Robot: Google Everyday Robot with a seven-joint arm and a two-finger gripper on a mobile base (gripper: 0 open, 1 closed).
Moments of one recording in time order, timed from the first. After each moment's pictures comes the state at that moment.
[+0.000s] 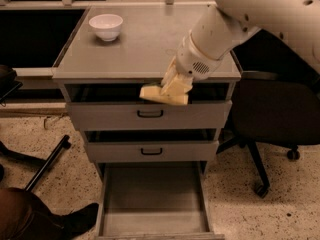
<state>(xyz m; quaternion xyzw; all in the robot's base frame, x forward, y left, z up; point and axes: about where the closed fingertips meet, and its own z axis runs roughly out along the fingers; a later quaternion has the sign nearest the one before) 0.545 -0.026 0.892 -0.68 0.69 0.11 0.24</state>
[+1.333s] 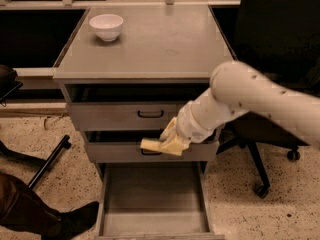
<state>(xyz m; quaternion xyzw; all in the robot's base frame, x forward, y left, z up) 0.501 -0.027 0.739 -0.67 0.68 0.18 0.24</state>
